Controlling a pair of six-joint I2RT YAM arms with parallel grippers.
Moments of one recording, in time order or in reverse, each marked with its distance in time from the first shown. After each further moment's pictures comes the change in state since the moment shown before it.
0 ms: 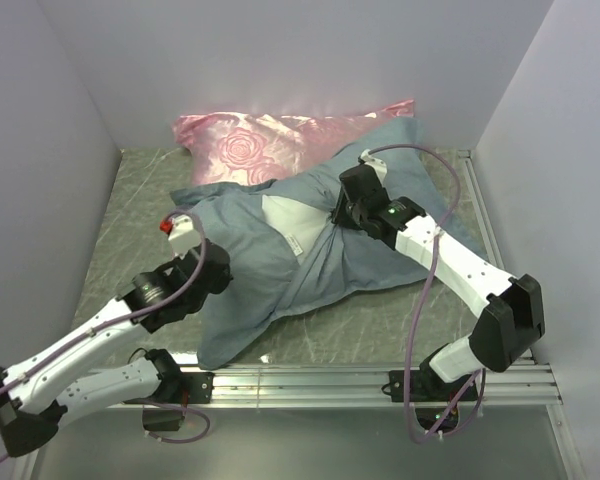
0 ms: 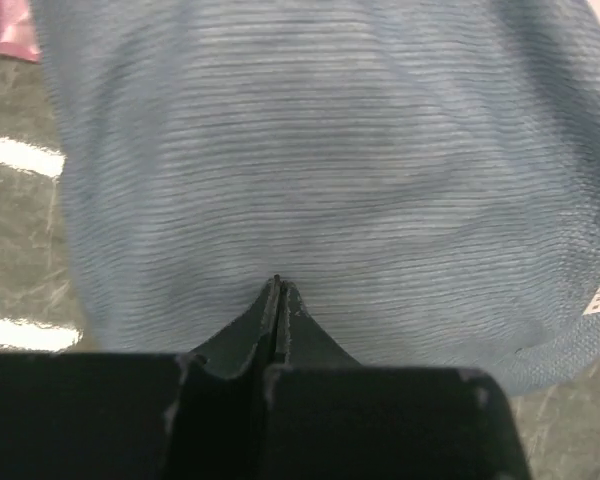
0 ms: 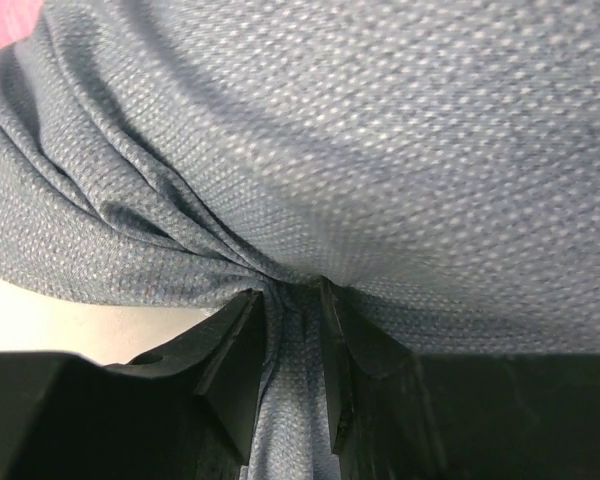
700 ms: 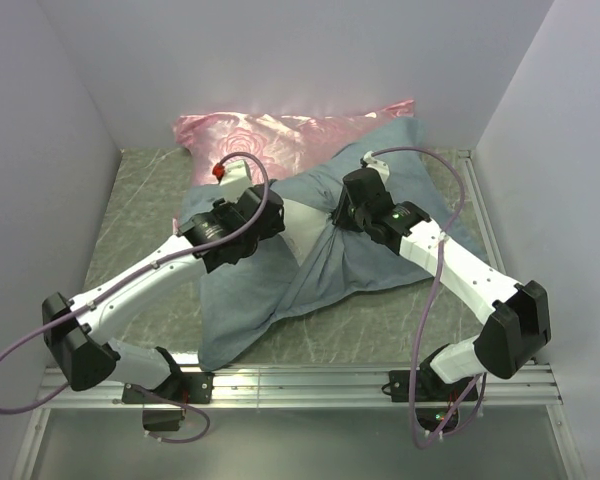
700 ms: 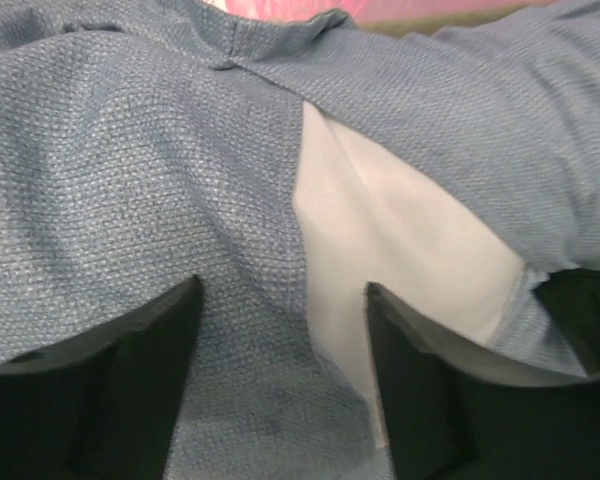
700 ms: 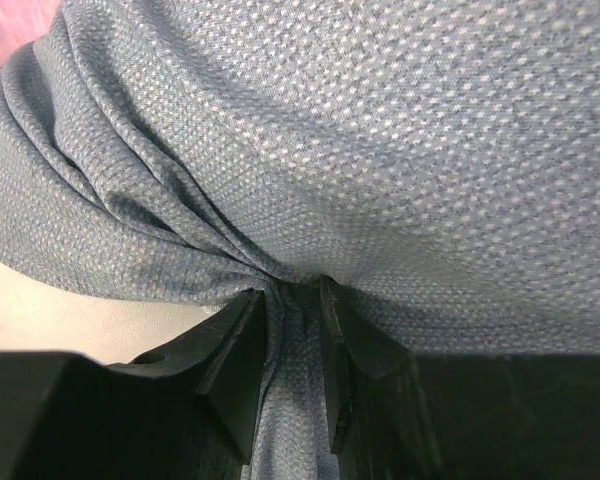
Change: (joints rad) left arm 0.013 0.446 0.443 0.042 -0.024 0.101; right arm -0.011 -0.051 -0.061 0.049 -0.036 0.011
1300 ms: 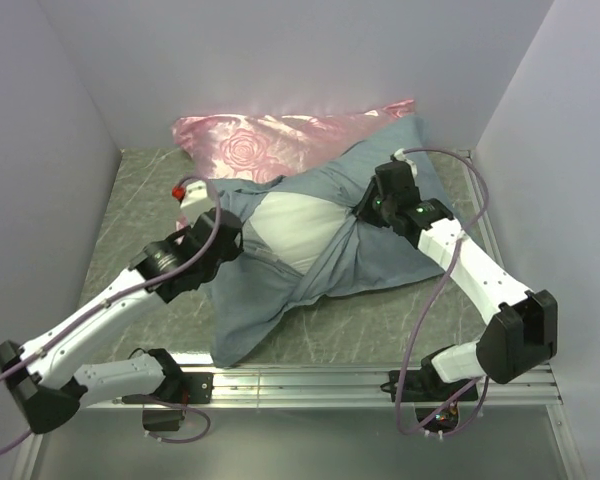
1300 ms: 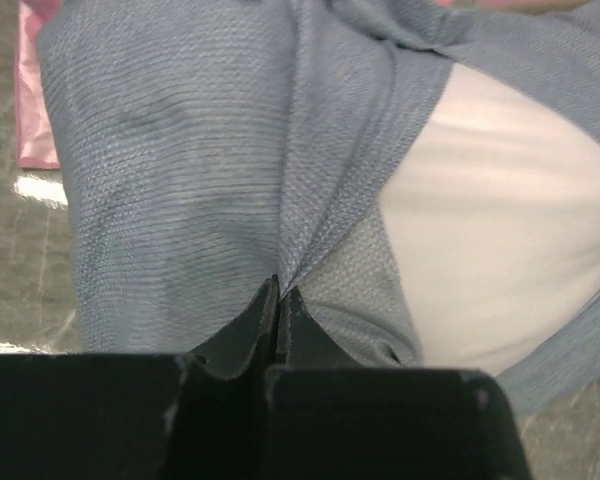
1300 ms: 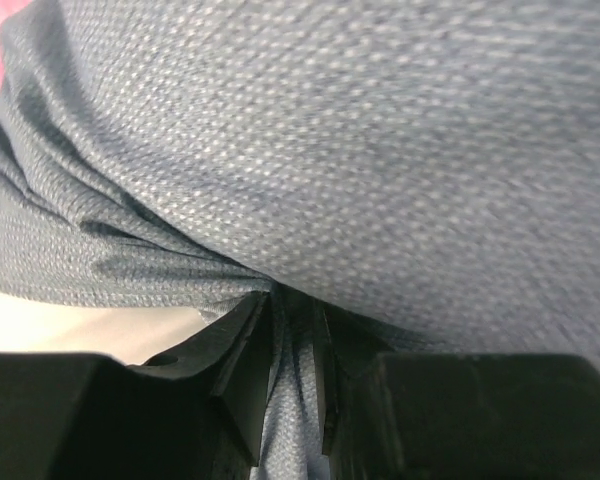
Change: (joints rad) left arm 0.044 -0.240 -0.166 -0.064 0.010 0.018; right arm -0.171 -0.030 -0.042 0.012 -0.131 0.018
